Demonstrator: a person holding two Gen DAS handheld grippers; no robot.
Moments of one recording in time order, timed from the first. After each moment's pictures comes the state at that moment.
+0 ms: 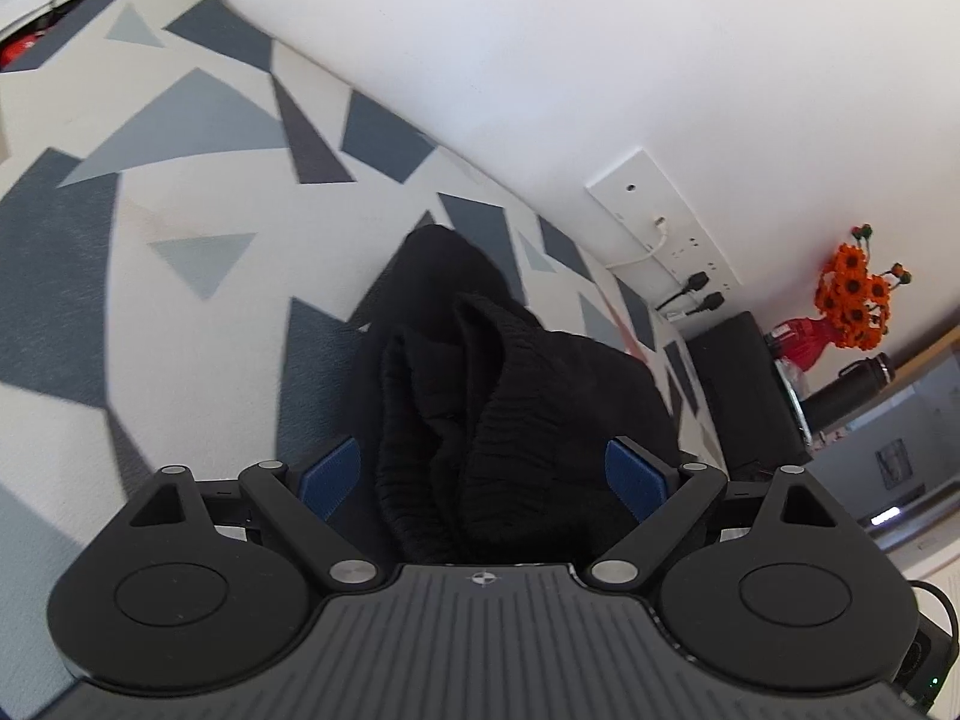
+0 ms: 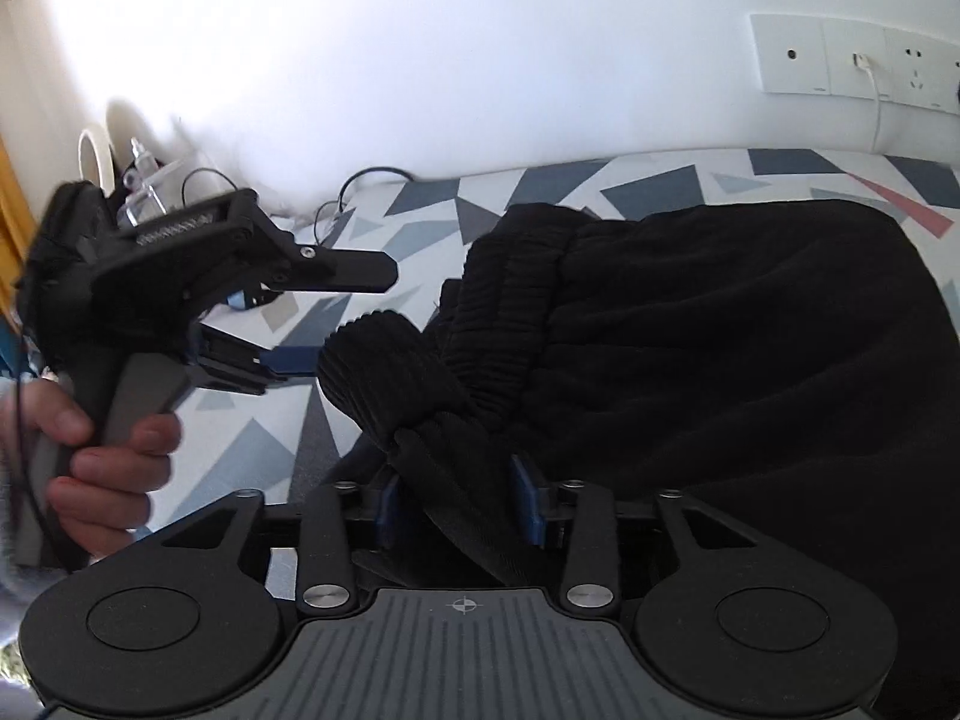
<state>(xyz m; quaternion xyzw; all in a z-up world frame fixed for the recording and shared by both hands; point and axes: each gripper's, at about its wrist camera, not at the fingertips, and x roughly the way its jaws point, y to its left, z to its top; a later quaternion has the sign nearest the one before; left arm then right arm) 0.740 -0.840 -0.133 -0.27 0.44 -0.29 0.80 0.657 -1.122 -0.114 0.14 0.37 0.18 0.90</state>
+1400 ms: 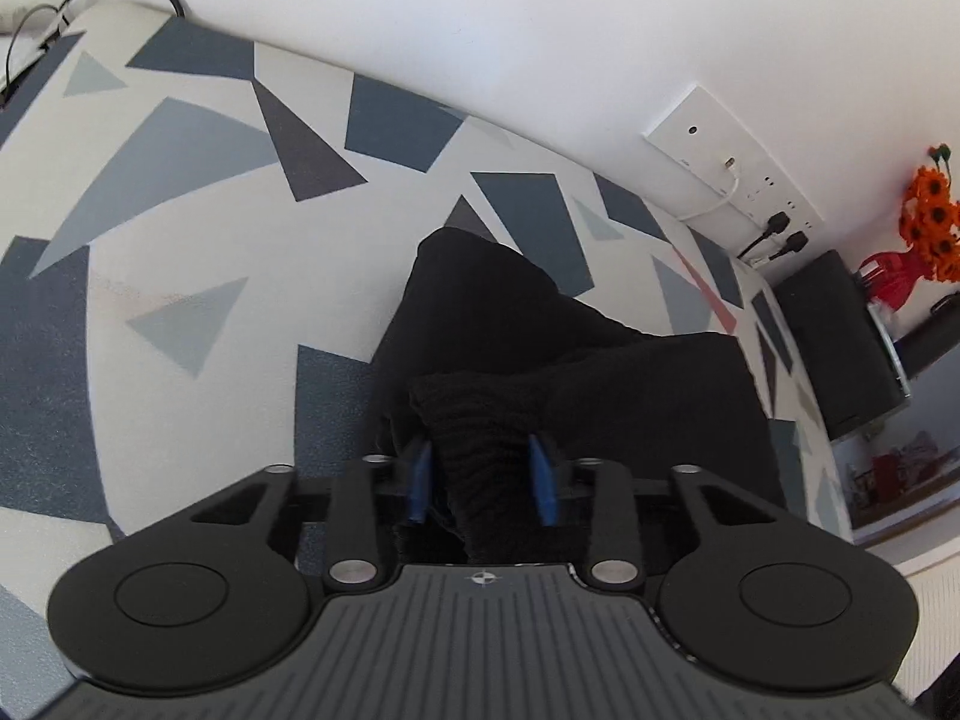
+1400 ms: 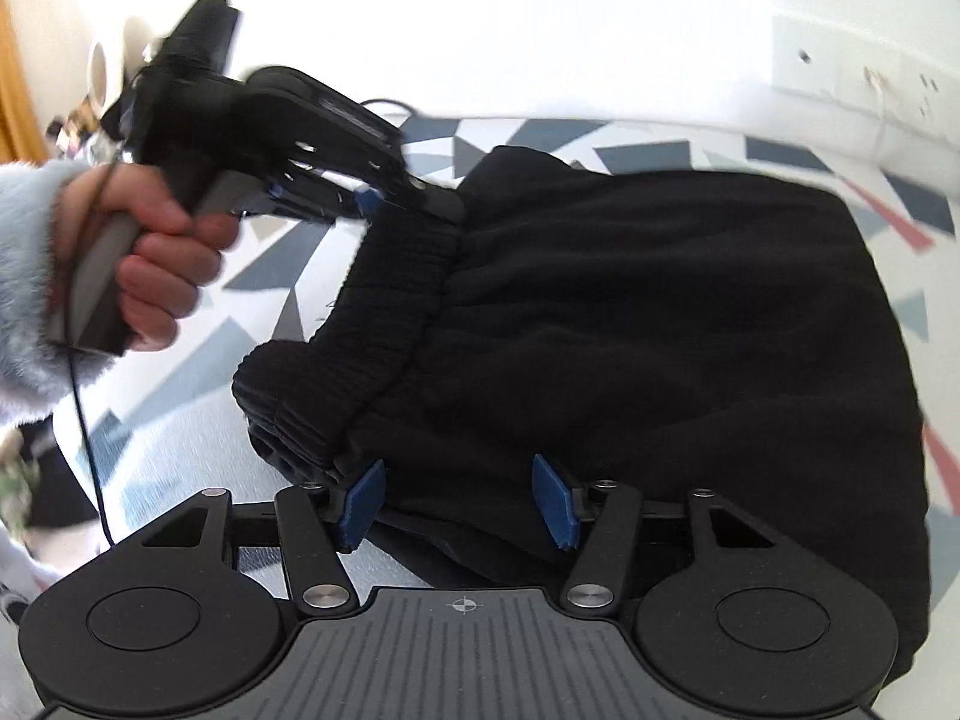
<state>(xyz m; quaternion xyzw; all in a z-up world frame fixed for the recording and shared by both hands) 0.786 -0.875 -0.131 -0.17 0.49 -0.24 0.82 0.662 -1.132 -0.146 0.03 0.42 0.19 0.89</state>
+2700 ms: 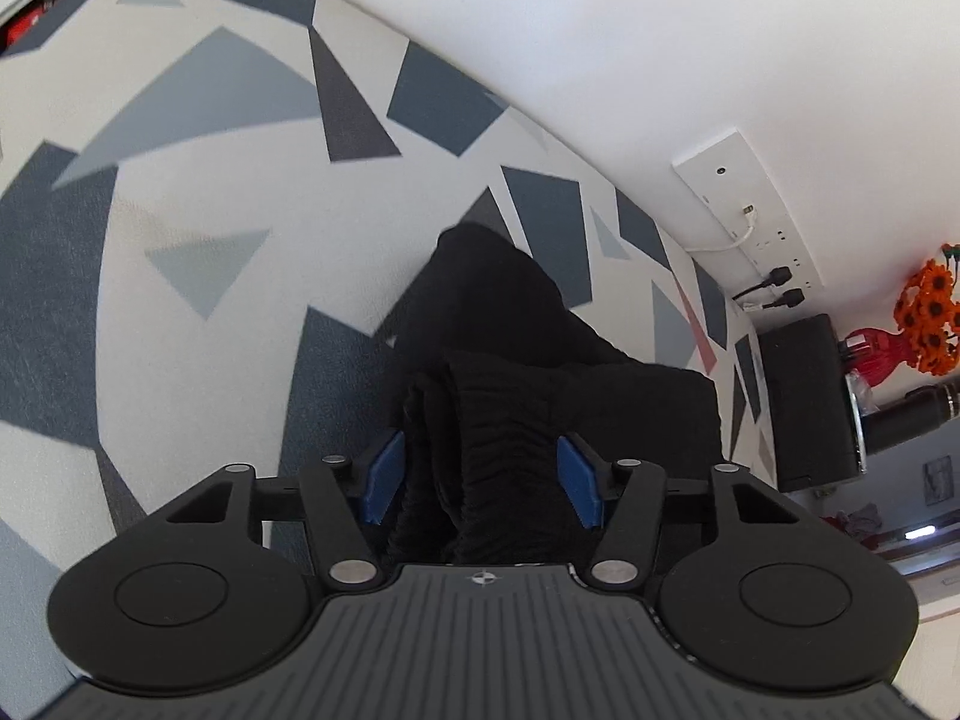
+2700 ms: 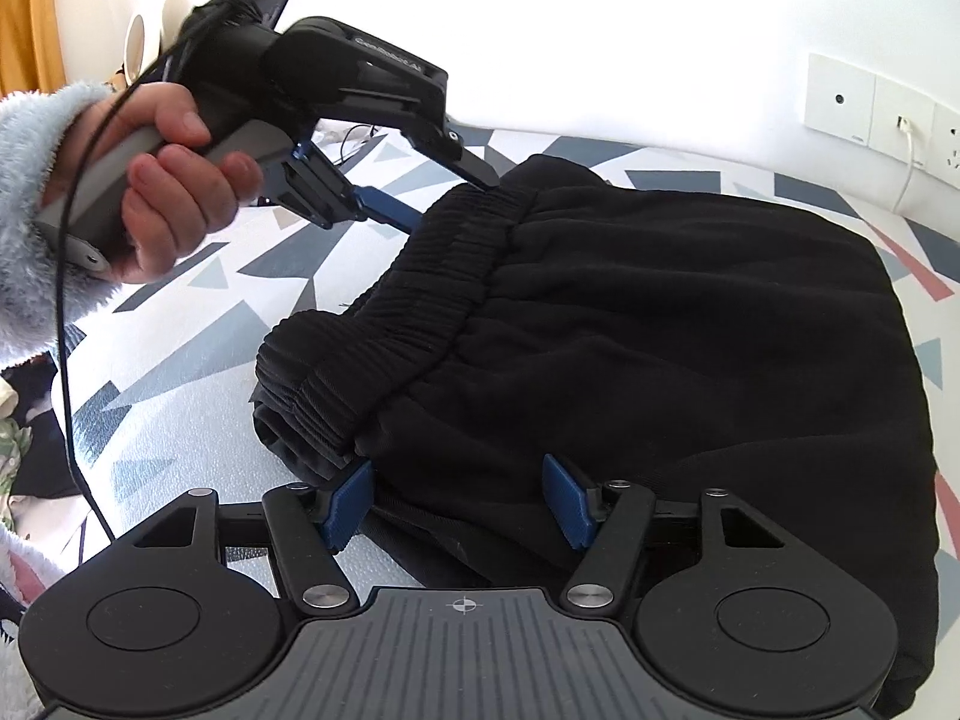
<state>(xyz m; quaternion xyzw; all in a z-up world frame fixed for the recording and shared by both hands) 0.791 -0.860 -0.131 -0.27 0.54 -0.21 0.77 0.656 -1.122 -0.152 0.01 0.40 0.21 0.89</state>
